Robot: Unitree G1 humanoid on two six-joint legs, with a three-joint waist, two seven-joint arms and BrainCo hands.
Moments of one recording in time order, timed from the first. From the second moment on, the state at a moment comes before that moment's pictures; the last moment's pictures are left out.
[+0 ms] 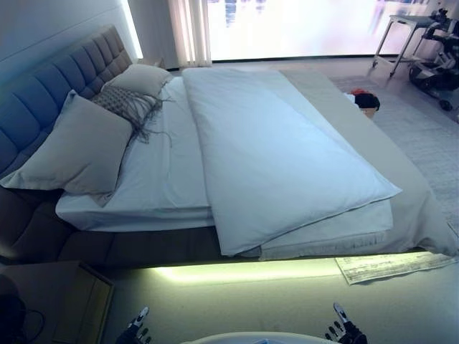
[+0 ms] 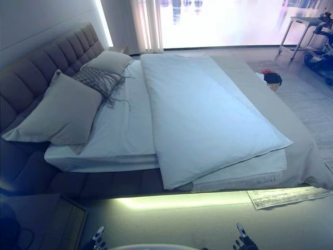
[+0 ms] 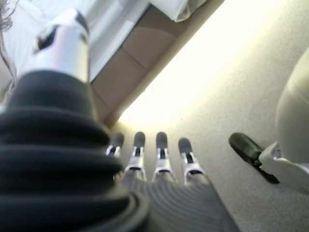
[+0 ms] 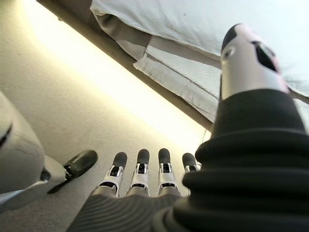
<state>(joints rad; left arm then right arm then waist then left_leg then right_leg) 0.09 0.25 0.06 1.31 -0.82 -0.14 -0.23 0.04 -0.27 -0.10 1.35 0.94 -0.05 0.23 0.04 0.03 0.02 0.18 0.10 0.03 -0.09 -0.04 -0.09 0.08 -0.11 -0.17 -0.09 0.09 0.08</state>
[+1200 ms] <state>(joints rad) 0.02 0.28 0.09 1.37 -0.80 -0.16 -0.16 -0.03 -0.19 -0.03 1.41 0.85 -0.03 0.20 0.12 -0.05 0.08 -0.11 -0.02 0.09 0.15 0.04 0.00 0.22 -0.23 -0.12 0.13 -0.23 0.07</state>
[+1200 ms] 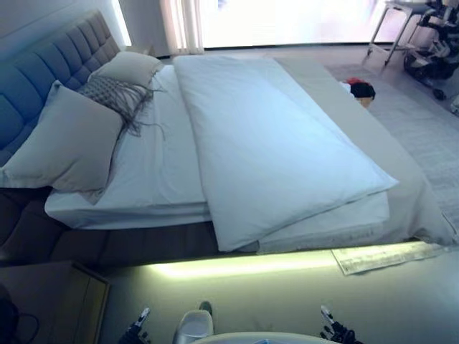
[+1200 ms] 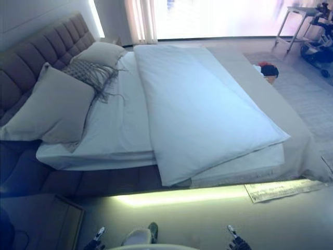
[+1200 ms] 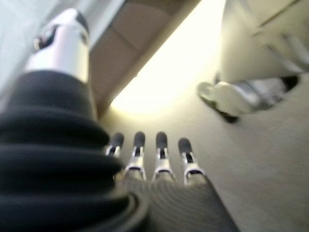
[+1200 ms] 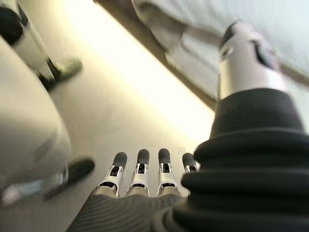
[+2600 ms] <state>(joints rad) 0.02 0.23 0.00 1.31 -0.74 -0.15 -0.16 -0.15 -0.29 -0.06 1.31 0.94 -0.04 0.17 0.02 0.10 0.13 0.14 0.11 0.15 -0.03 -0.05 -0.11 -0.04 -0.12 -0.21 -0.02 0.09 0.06</state>
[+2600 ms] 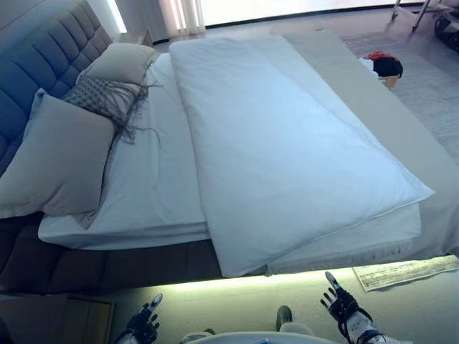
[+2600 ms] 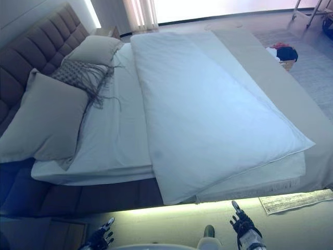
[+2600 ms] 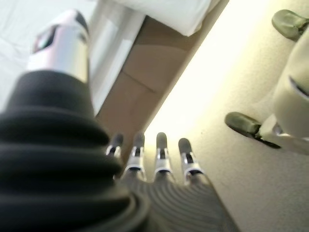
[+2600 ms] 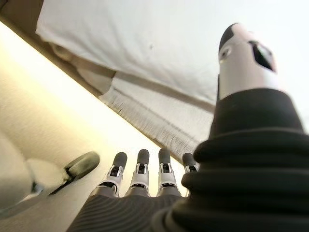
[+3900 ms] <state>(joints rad) -0.27 0.25 -0.11 1.08 -1.09 -0.16 -0.11 -0.82 -0.51 -0.02 1.30 1.18 -0.03 0.05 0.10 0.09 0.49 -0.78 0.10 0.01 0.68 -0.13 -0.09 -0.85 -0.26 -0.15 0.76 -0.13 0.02</state>
